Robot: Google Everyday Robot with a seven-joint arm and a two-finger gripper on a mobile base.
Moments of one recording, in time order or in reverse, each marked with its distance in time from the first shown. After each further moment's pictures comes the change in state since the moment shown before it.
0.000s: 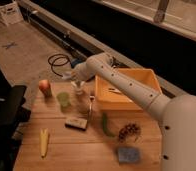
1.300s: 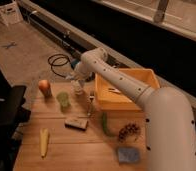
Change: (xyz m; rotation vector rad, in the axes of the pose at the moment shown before) arm 0.037 0.010 0.022 -0.153 0.138 0.088
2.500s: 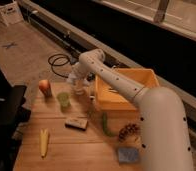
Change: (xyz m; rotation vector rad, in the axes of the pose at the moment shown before) arm -0.015 -0.014 0.012 0.030 -0.037 -0.001
